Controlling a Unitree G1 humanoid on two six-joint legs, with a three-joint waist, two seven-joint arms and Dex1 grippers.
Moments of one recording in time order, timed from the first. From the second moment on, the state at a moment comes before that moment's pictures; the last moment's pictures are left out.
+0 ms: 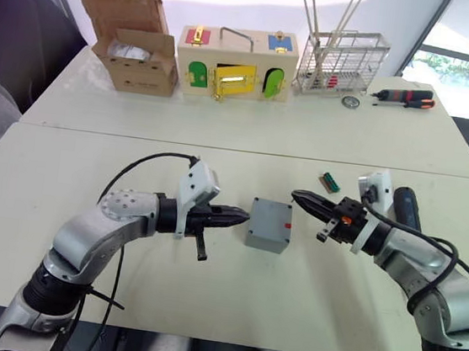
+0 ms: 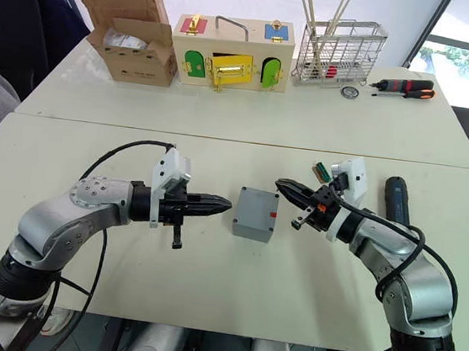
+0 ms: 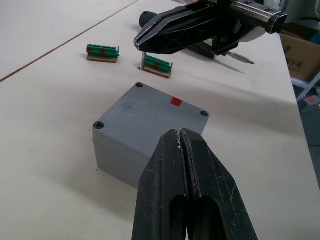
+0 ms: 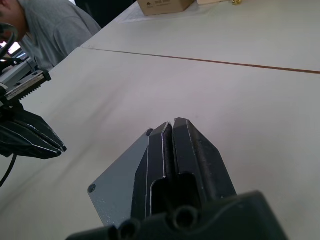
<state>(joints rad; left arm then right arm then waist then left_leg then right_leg) -0.36 0.53 -0.18 -0.47 -0.56 0.76 -0.80 -0.17 -0.61 -0.13 -0.46 0.56 0.67 0.68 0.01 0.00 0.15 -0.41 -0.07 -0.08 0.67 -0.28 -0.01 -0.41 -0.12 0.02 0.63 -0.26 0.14</state>
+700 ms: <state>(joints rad) -0.36 0.53 -0.18 -0.47 -0.56 0.76 -0.78 -0.17 -0.61 -0.07 -0.38 0.49 0.61 0.70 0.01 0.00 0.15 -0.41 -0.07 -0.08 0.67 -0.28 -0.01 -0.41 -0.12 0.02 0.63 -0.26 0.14</state>
